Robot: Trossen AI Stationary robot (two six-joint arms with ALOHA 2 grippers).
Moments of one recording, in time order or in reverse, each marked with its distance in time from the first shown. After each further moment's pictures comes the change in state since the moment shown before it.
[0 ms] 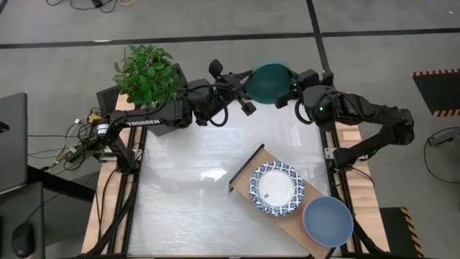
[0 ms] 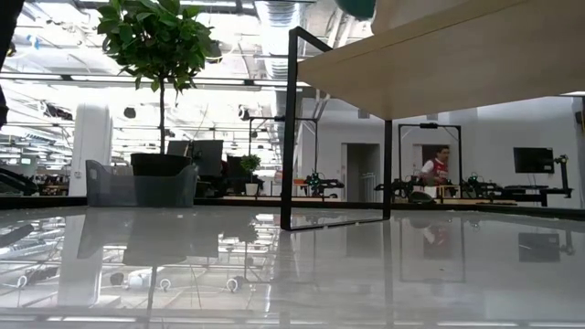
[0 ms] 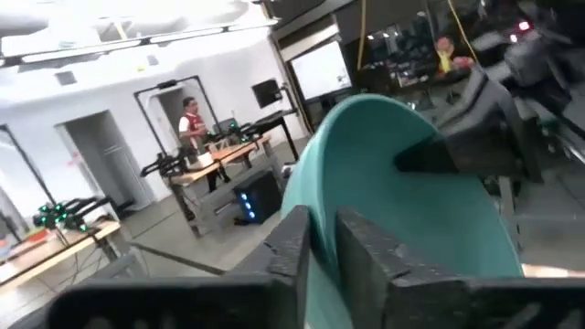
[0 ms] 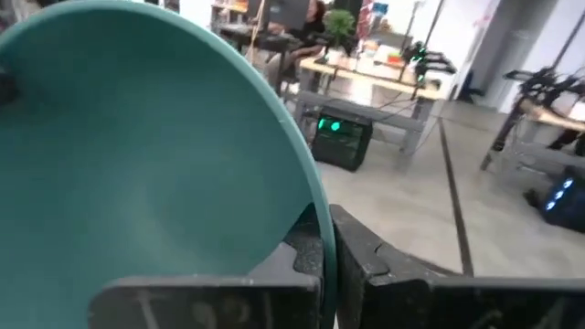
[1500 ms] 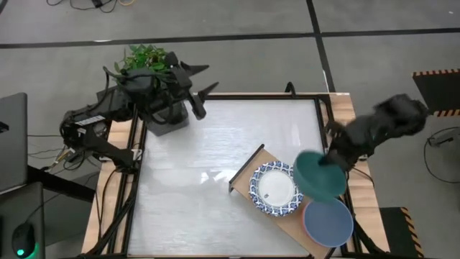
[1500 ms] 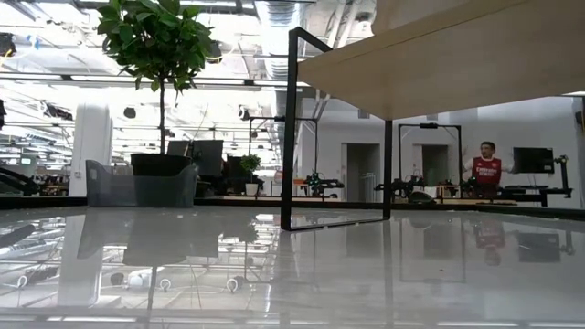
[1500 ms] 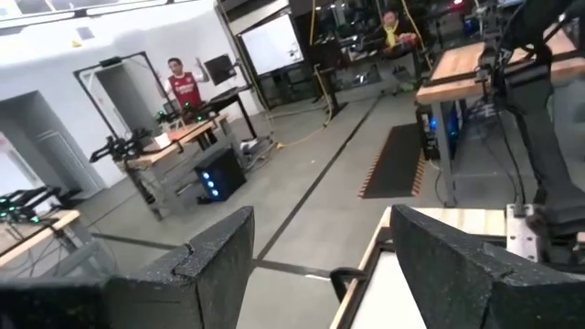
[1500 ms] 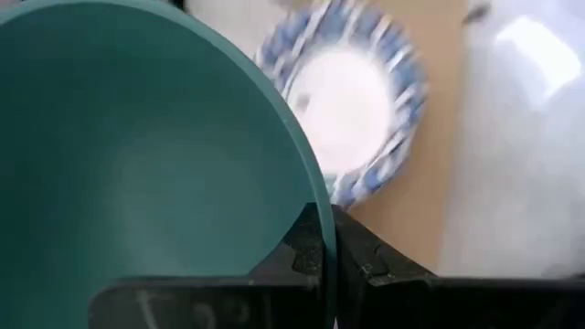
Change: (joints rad) left arm -0.044 -0.366 -0.003 -0.515 0.080 -0.097; right arm 0.406 -0.172 0.146 -0.792 -1.188 0.962
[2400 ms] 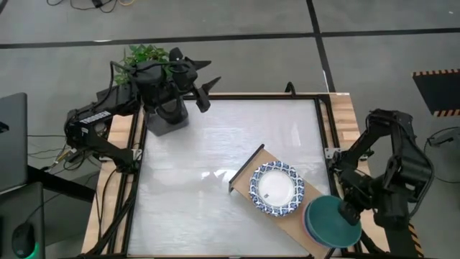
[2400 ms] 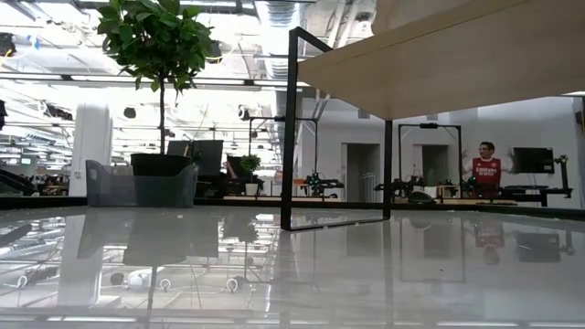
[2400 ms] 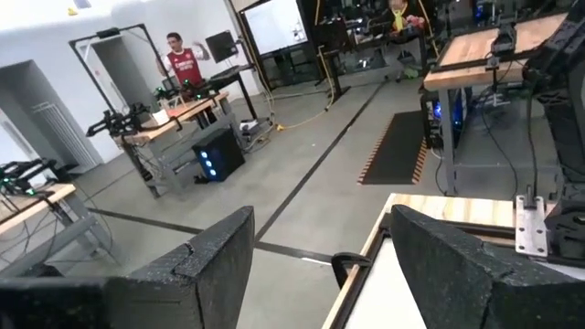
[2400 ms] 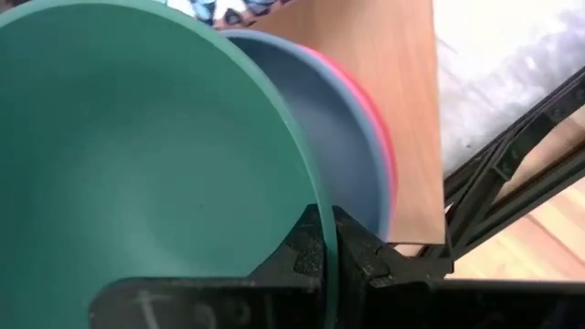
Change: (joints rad) left arm 0.096 0.028 0.000 -0.028 0.078 -0.061; right arm 0.731 0.211 -0.092 -0.100 0.253 0.875
